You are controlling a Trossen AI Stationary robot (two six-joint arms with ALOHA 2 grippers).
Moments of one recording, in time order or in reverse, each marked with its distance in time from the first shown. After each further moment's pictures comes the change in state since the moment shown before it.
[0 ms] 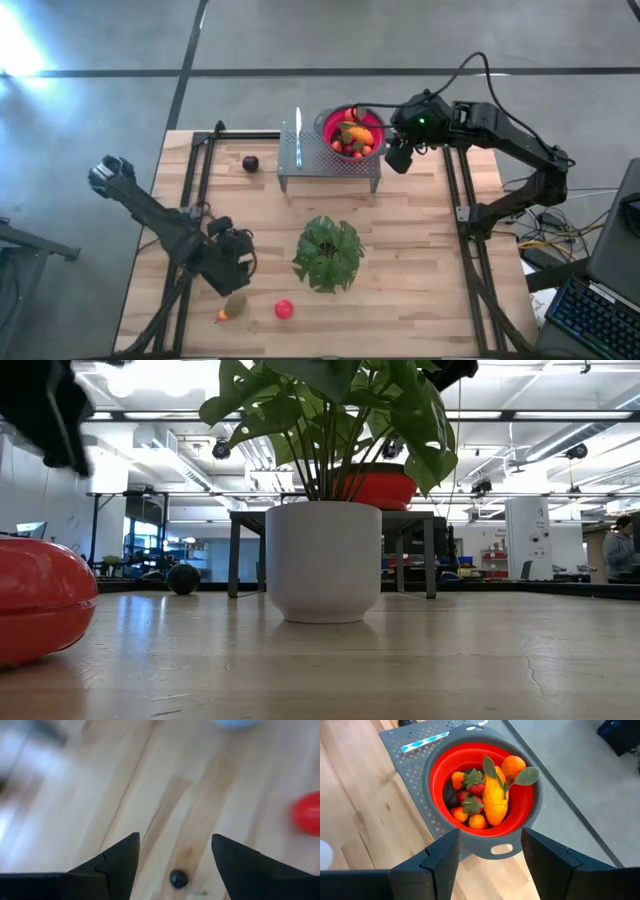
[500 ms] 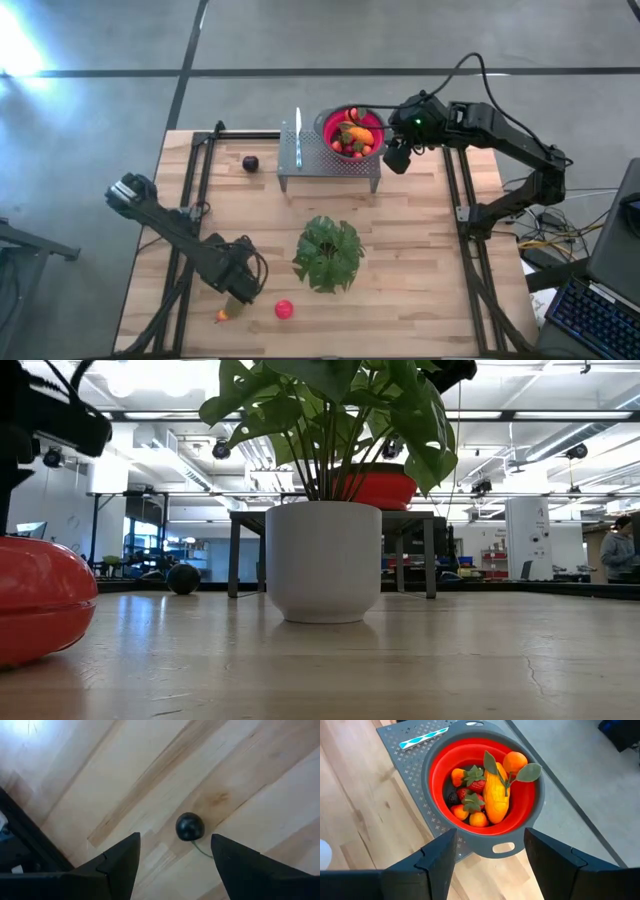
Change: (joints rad) left arm 0.022 0.281 0.000 -0.092 0.296 -0.410; right arm 0.000 0.013 -0.002 -0.005 0.000 0.012
